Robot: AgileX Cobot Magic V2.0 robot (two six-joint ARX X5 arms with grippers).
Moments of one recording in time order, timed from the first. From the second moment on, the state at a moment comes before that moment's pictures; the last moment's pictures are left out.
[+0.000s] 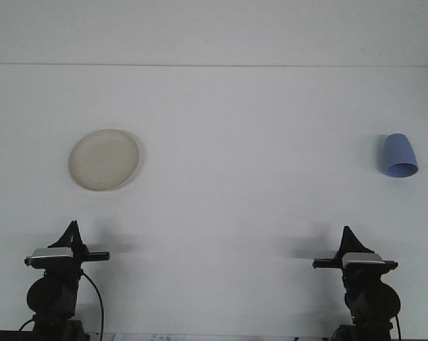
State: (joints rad) left arm -0.06 0.00 0.03 0.02 -0.19 0.11; right arm -0.05 0.00 0.01 -0.11 -0.05 0.03
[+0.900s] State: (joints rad) left arm -0.06 0.00 0.03 0.02 -0.19 0.11; right arm -0.05 0.00 0.01 -0.11 -0.08 0.09
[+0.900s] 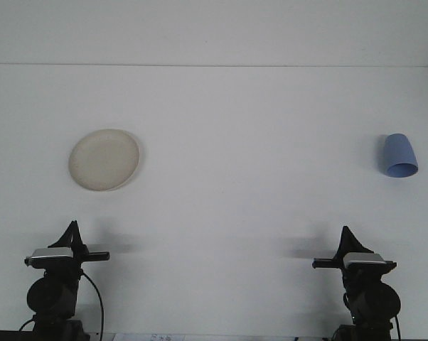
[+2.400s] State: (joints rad) left arm -0.06 0.00 0.03 0.02 -0.19 0.11; right arm -0.45 1.17 0.63 0.07 -0.01 0.00
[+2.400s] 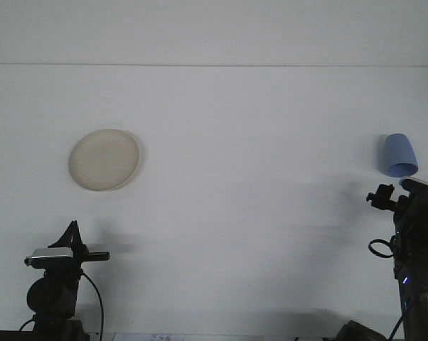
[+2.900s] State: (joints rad) left arm -0.06 0.00 0.03 0.02 -0.19 0.11; right arm -0.57 1.60 0.78 0.35 -0.20 -0.07
